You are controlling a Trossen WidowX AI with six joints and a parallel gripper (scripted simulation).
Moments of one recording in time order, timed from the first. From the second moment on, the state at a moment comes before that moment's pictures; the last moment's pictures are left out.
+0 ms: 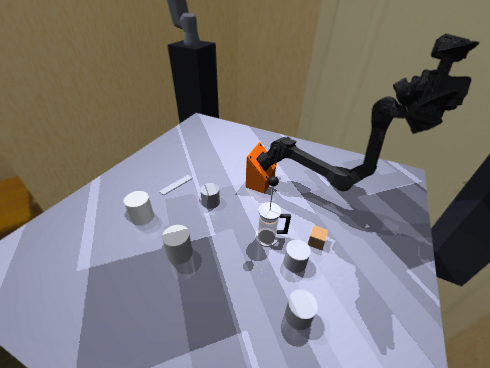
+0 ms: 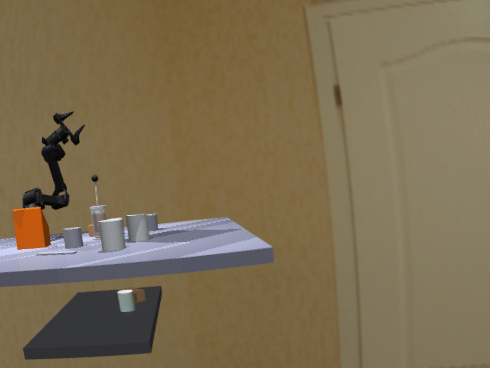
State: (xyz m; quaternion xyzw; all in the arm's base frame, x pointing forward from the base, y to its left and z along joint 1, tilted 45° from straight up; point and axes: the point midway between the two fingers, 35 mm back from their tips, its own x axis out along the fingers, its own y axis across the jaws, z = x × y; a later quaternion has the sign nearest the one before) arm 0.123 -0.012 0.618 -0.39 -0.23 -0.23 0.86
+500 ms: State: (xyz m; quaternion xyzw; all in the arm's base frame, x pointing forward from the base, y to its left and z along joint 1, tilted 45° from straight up) arm 0.151 -0.135 0.491 -0.11 -0.16 -0.08 0.98
